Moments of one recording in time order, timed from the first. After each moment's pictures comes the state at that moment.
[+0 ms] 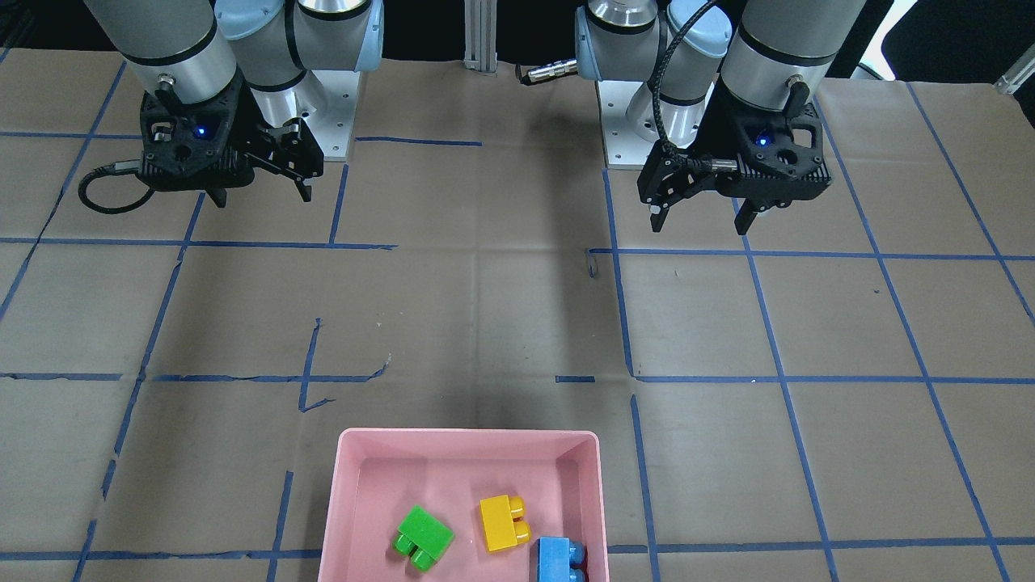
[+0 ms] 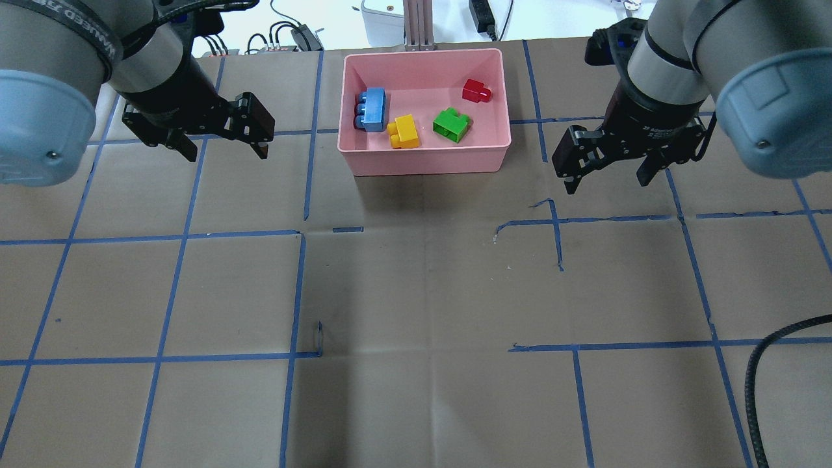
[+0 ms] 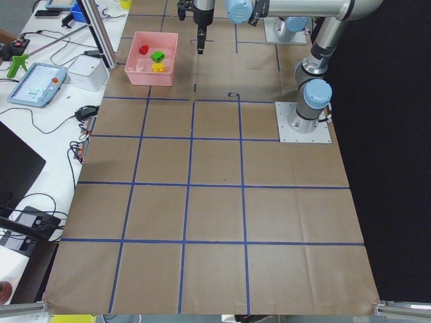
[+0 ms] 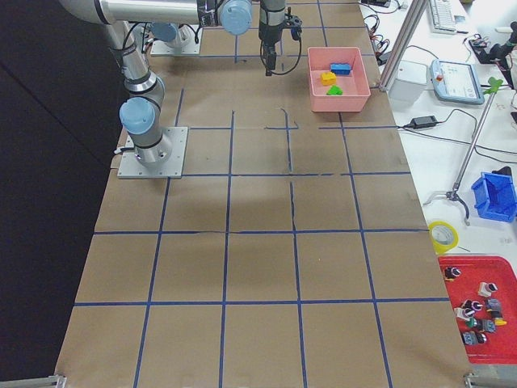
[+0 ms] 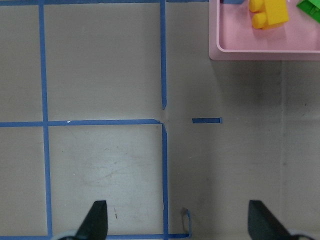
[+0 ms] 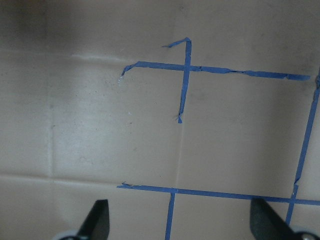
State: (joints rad) left arm -1.57 -1.55 -1.63 -1.44 1.56 0.01; right arm 1.58 -1.62 1.68 -1.59 -1.55 -0.08
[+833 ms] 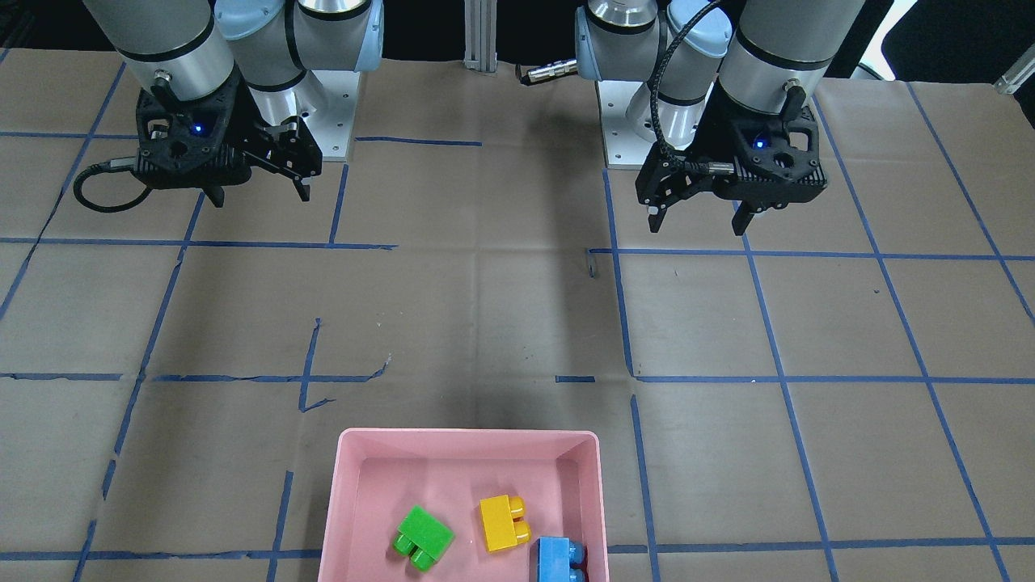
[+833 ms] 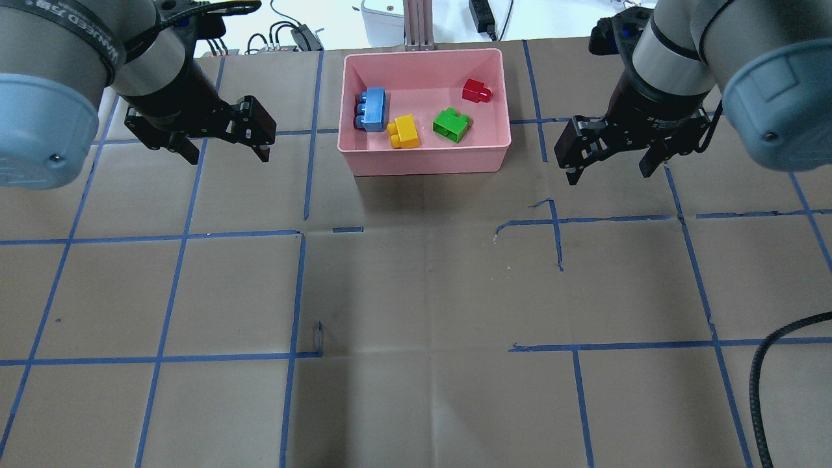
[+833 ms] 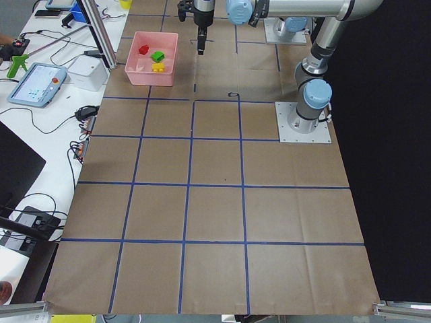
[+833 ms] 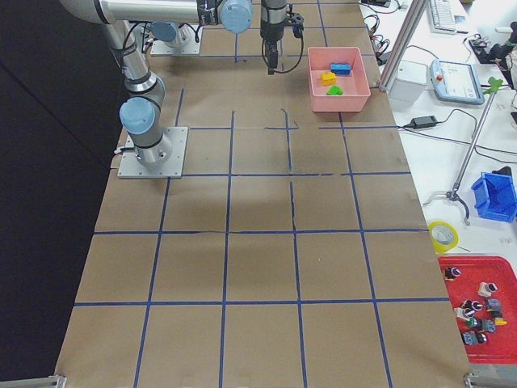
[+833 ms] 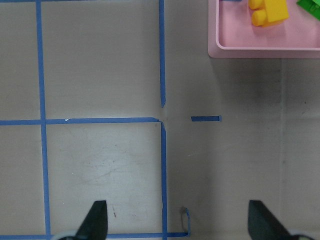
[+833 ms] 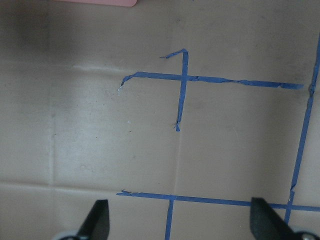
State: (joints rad) left arm -1.57 -1.55 -1.64 -1.43 1.56 0.01; right arm 1.57 -1.62 1.66 -1.60 -1.55 -0.08
